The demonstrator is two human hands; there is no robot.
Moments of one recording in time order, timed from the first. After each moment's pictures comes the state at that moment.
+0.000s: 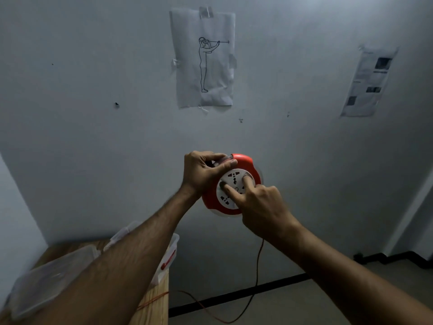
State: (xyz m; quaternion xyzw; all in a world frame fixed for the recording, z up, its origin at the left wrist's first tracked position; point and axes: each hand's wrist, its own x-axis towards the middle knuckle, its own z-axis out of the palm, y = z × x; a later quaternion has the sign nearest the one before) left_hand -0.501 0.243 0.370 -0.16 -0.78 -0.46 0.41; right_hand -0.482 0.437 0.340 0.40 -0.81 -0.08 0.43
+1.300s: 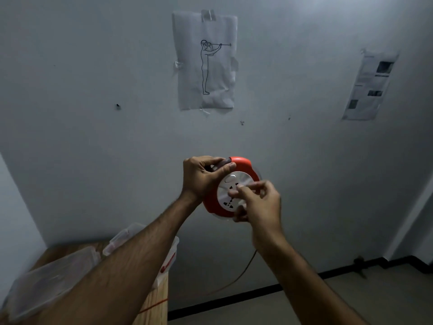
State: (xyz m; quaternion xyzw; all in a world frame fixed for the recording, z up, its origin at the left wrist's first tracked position) left_hand -0.501 0.243 0.362 -0.15 -0.75 -0.46 0.44; right_hand -0.441 0.409 0.356 0.05 -0.65 0.75 0.07
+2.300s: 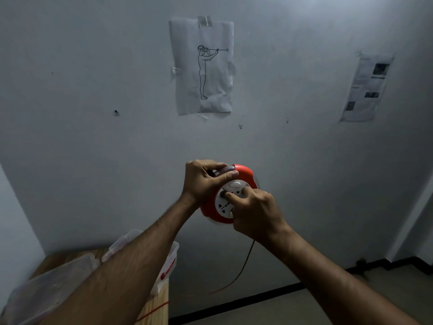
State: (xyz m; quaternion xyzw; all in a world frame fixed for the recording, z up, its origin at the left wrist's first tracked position) left_hand -0.500 0.245 0.370 -0.17 -0.79 -0.44 0.39; right_hand -0.502 0.426 0.331 0.40 -0.84 0.06 0.35
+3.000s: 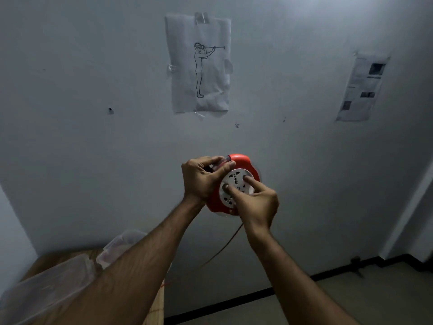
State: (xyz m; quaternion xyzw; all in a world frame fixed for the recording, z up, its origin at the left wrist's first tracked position) left_hand -0.513 0.259 0.365 -0.12 -0.73 -0.48 0.47; right_hand -0.482 0.393 0.340 0.01 -0.73 0.63 0.26
